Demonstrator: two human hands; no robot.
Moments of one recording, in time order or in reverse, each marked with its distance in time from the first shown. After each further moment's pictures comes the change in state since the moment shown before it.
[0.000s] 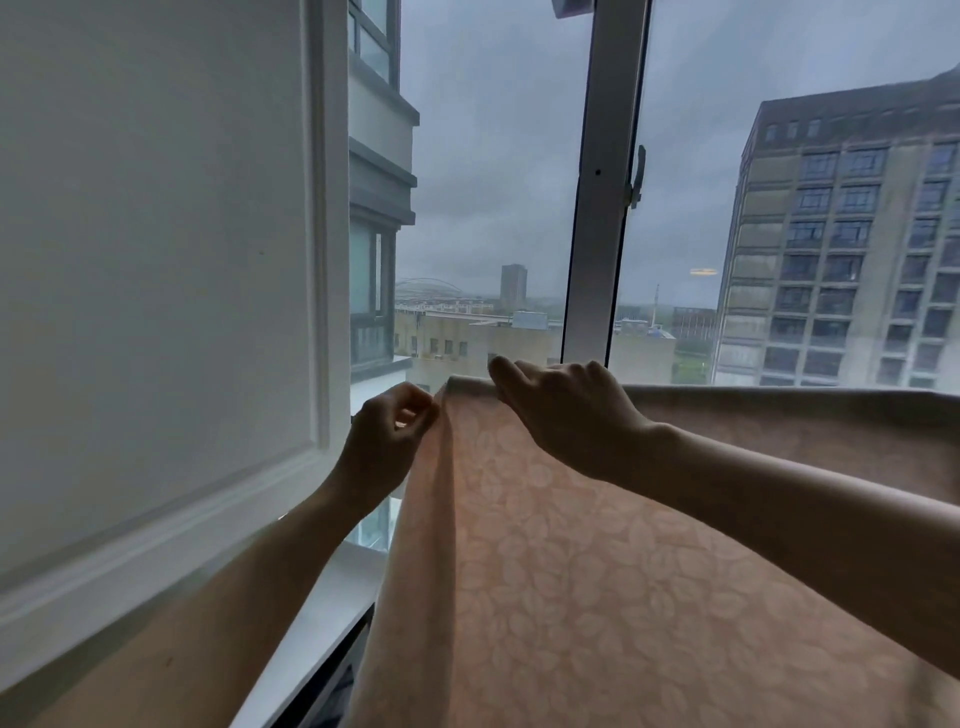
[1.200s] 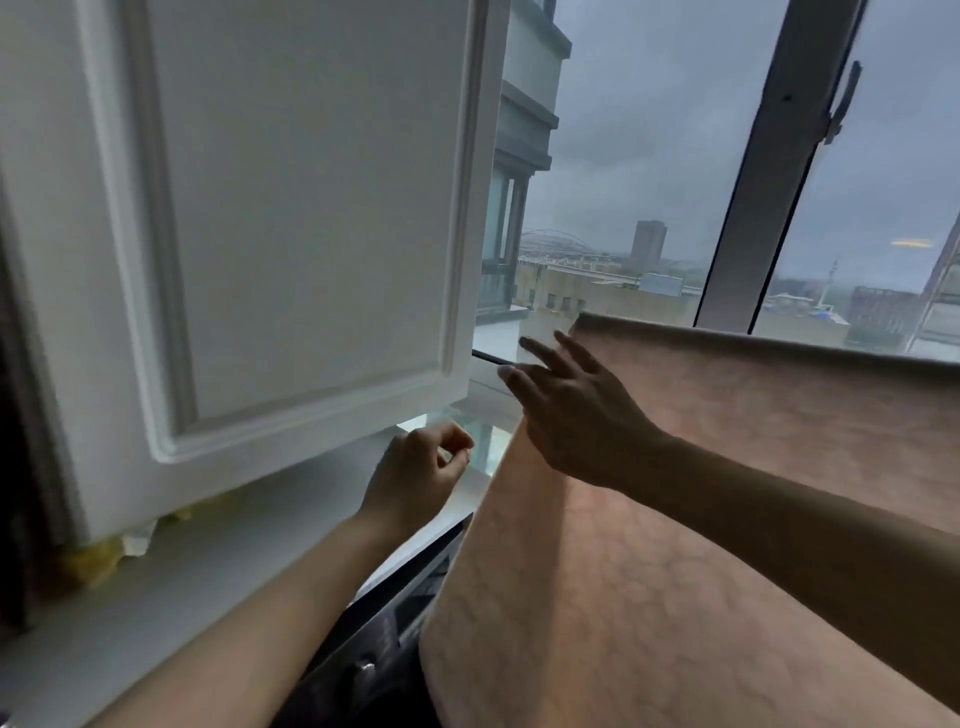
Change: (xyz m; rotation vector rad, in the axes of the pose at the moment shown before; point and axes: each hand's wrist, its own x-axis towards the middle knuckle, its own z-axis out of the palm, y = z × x) left_hand -0.124 -0.029 -0.040 0.451 0.024 -0.179; right_hand -0.001 -0.084 0.046 0.145 0.043 -0.317
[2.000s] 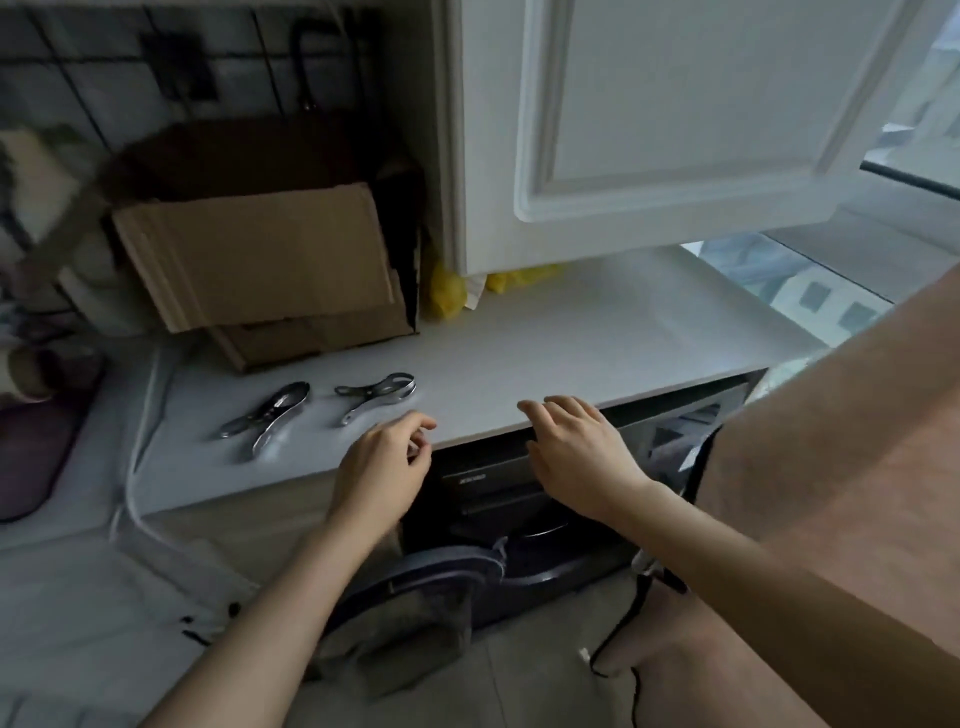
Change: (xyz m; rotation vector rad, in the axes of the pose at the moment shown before) left_hand -0.302 -0.098 -0.149 0.491 0.090 -0.754; right_hand -0.009 -0.323 0.073 0.773 -0.217 -0.179
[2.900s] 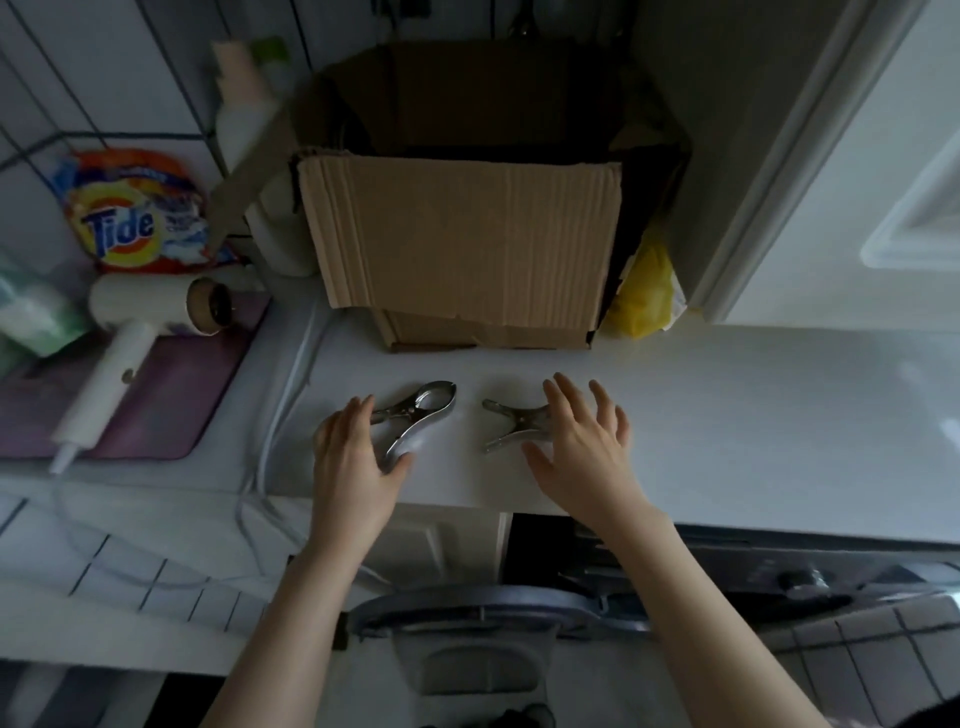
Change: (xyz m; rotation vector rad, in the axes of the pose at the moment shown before) left_hand 0.012 -0.155 -0.040 0.124 0.316 -0.467; right_hand 0.158 -0.094 0.086 0.295 -0.250 0.079
